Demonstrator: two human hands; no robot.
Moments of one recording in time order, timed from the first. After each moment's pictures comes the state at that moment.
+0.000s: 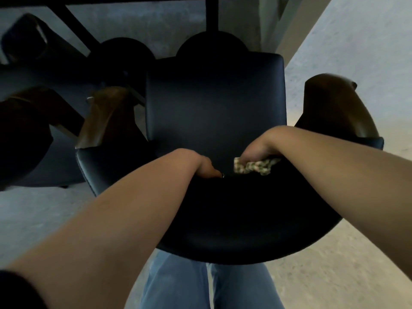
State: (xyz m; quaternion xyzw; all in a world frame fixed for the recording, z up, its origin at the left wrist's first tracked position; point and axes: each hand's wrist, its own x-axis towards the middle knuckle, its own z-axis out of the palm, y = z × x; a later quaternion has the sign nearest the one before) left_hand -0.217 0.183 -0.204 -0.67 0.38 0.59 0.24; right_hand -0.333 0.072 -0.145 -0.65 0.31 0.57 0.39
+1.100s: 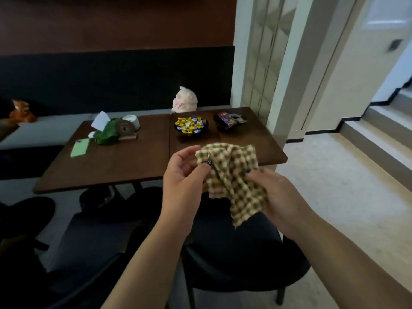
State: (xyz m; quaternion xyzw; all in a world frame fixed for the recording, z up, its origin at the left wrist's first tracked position) left_hand -0.176 0.348 0.277 -0.57 0.25 0.32 -0.72; right_hand -0.314 0.251 0.257 -0.48 0.35 -0.27 0.76
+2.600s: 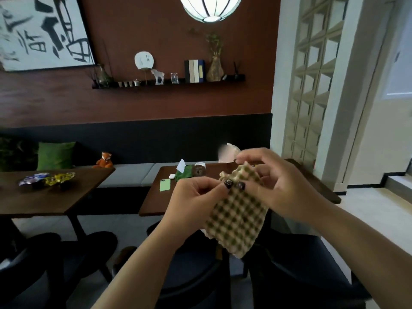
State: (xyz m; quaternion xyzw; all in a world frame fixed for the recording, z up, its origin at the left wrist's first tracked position) left_hand -0.063 0.682 0.394 -0.64 0.45 0.20 -0.59; right_hand -0.204 0.550 0.408 -0.87 0.04 -0.36 0.34
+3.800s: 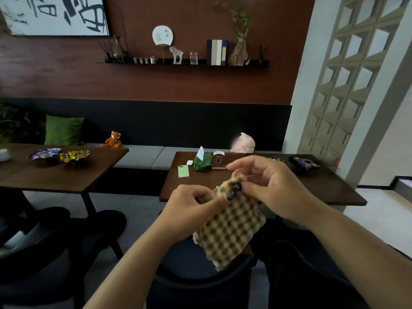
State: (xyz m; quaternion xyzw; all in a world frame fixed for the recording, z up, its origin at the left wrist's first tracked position) left_hand 0.094 0.756 0.363 -0.66 0.49 0.21 -0.53; right_hand -0.049 0.620 0.401 -0.84 0.08 -0.28 0.45
